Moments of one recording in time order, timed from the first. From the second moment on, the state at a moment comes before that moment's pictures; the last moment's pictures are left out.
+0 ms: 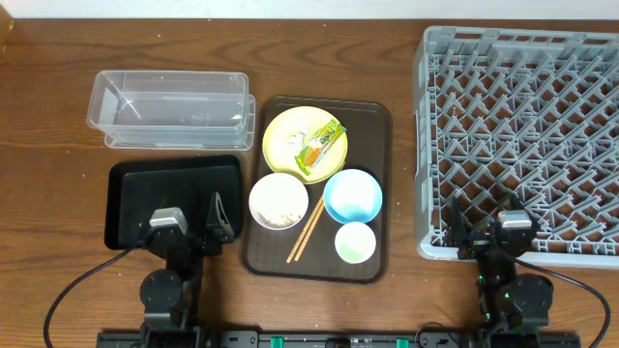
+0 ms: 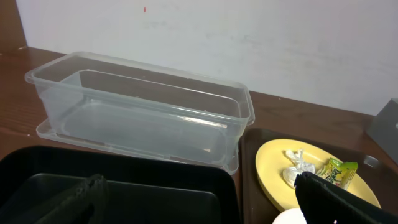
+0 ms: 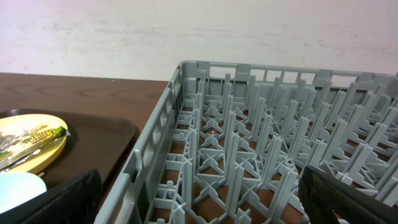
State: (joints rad) left arm -0.02 0.01 0.02 -0.12 -0.05 -0.22; right arm 0.02 0.01 0.01 -0.07 -0.03 -0.02
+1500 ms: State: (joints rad) left arm -0.02 0.16 0.07 -0.16 -0.06 -0.22; right arm 0.02 0.02 0.01 -0.07 0.00 0.08
